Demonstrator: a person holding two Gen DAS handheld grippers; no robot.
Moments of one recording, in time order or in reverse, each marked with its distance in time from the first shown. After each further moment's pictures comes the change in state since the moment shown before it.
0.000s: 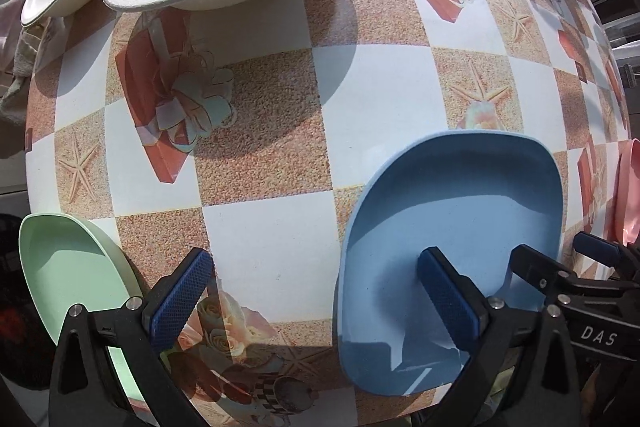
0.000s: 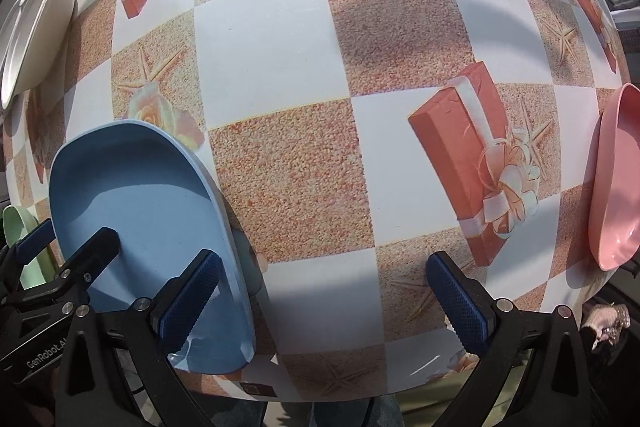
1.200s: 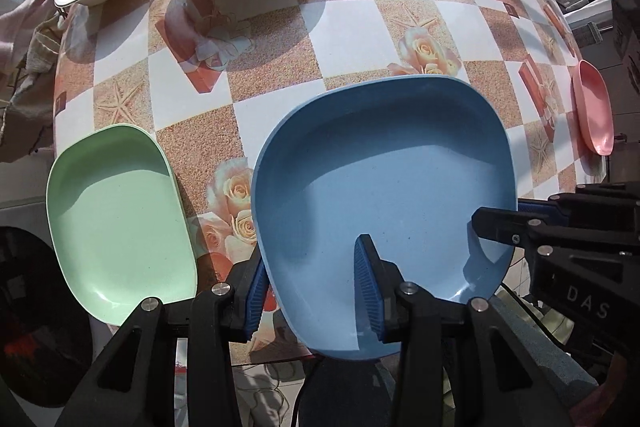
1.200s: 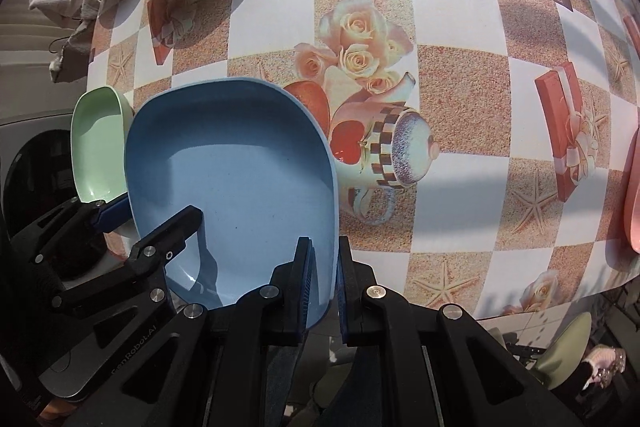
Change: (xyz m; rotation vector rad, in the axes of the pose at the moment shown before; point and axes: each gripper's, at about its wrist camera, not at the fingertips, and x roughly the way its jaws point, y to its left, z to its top) left arm -0.042 0.024 -0.115 0.125 -0.031 -0.046; right arm -0.074 0.088 -0.002 -0.217 0.054 0.156
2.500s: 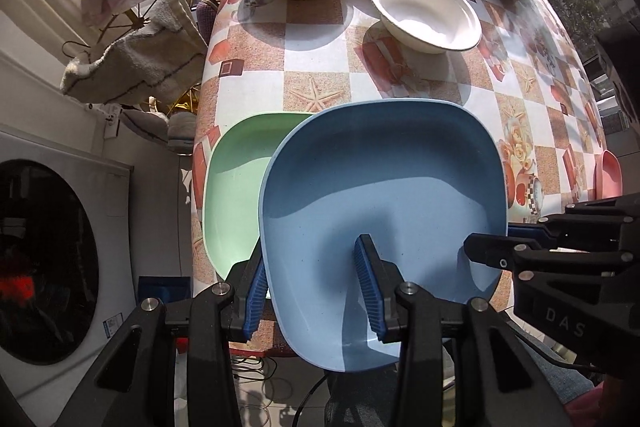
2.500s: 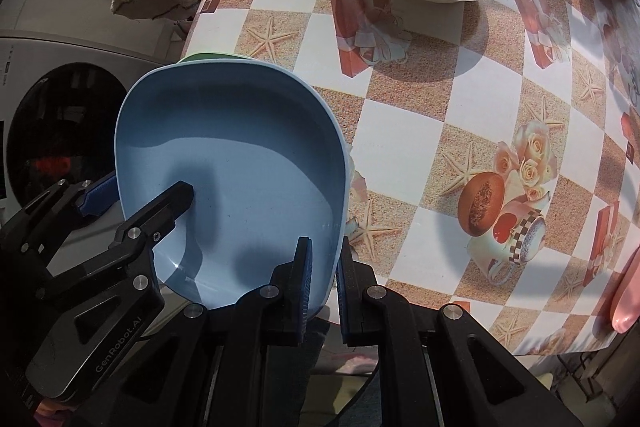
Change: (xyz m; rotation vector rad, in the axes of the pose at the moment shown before) left arm -0.096 0.088 -0.006 -0.238 -0.164 0.073; right arm 0.082 0.162 -0.048 -0.279 -0.031 -0.026
